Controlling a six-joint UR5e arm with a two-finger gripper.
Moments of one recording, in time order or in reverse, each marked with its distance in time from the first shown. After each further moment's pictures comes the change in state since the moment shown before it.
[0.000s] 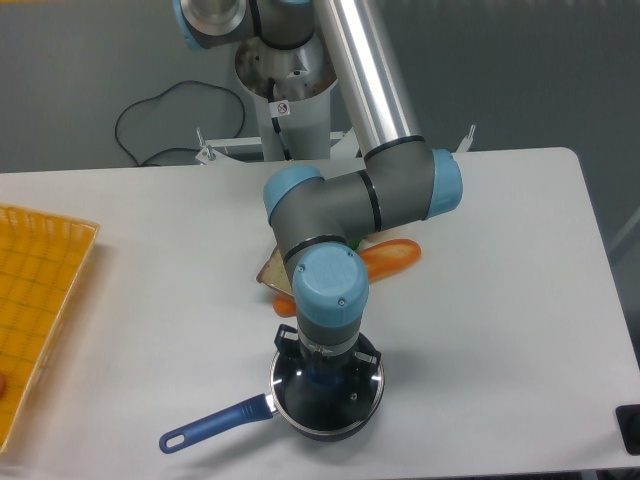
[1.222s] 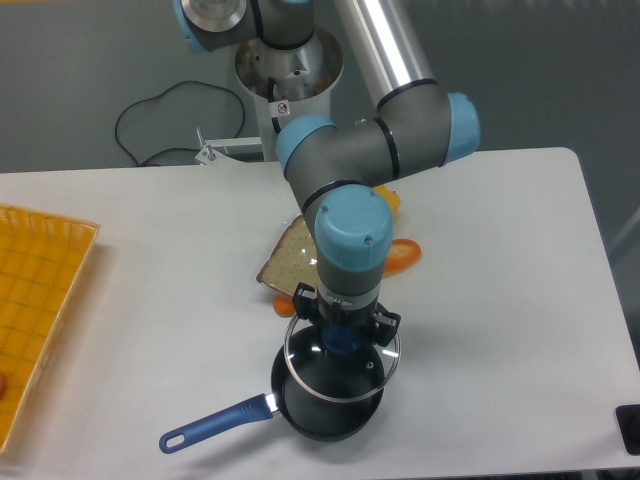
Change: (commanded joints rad) arm 0.075 0.129 -0.098 -0.029 -0.003 0.185
